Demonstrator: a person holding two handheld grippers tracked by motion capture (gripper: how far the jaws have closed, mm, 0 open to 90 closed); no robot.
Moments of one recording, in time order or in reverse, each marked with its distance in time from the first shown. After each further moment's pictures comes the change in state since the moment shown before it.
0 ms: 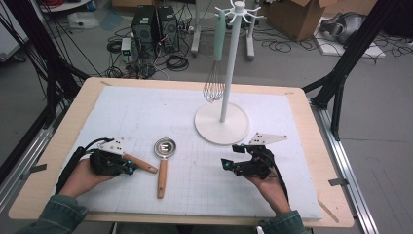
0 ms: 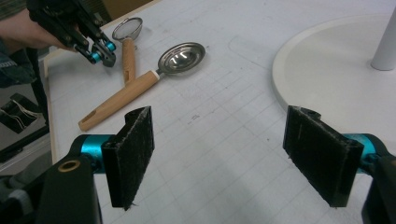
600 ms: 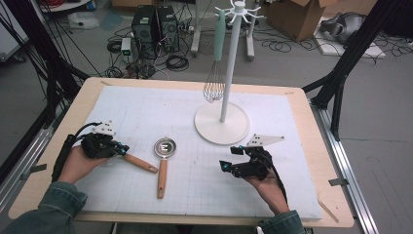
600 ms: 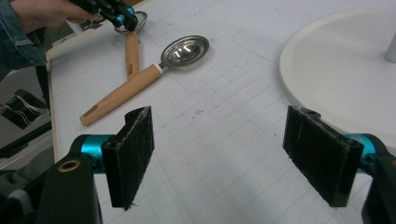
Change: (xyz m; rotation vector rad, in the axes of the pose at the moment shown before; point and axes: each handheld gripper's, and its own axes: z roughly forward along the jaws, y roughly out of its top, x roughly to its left) left arm 0.045 -0.002 -0.013 -0.013 0.161 -0.117; right arm 0.000 -0.004 0.006 0.014 0.014 -0.002
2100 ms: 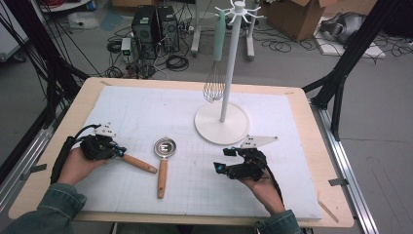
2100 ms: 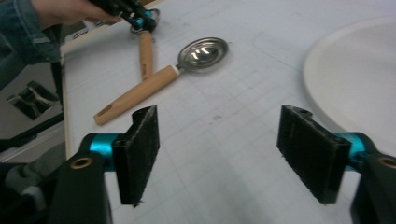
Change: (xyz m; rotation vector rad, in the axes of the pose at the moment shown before) left arm -0.001 -0.007 0.002 0.045 0.041 -0.032; right arm 0.013 0.006 0.011 0.011 0.054 -0.044
